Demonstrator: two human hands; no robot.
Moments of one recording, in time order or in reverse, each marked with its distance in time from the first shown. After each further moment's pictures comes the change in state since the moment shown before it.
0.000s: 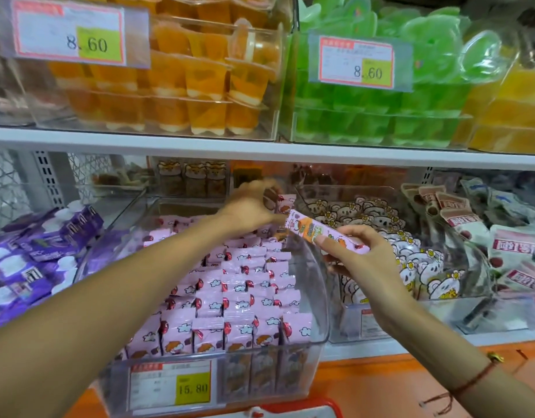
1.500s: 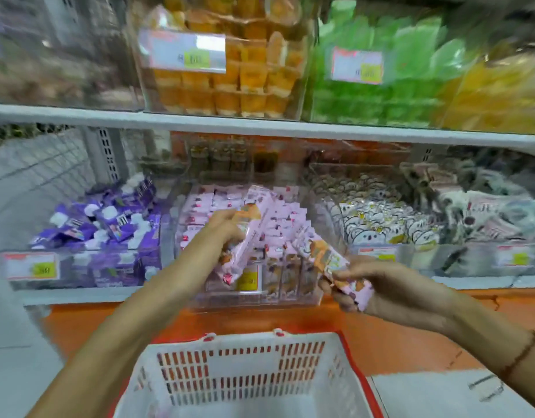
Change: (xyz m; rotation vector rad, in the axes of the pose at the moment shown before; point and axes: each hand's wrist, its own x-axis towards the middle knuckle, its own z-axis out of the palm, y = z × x) left_hand -0.228 0.064 -0.082 -0.605 -0.114 -0.320; right_hand -0.103 -0.021 -0.029 -0.089 -0.905 0.492
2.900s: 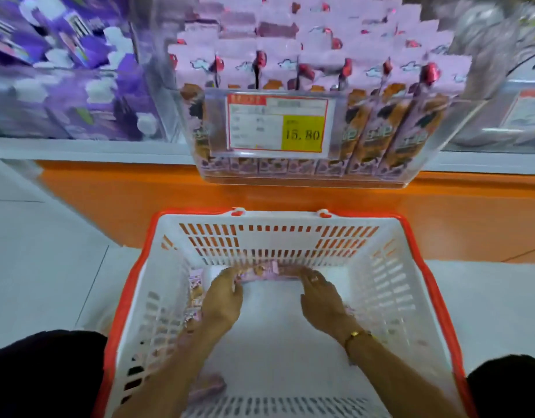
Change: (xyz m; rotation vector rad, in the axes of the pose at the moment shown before) left_hand -0.076 -0.399 0.085 0.512 0.230 -0.526; right_hand 0.158 0.361 0.067 -1.159 0.225 0.271
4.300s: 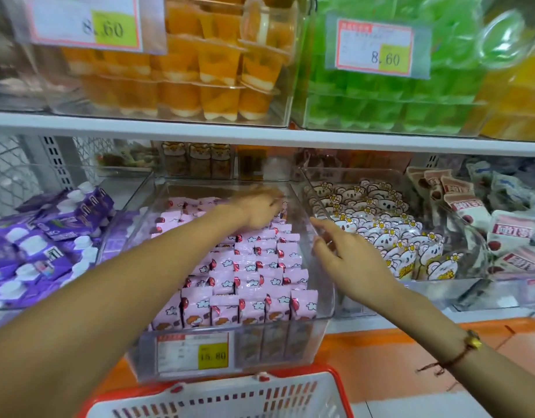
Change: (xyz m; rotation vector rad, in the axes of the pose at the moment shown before) left_hand 0.131 0.418 -0.217 0.485 -0.060 0.803; right_hand -0.059 -0.013 -0.404 0.141 0.770 -0.205
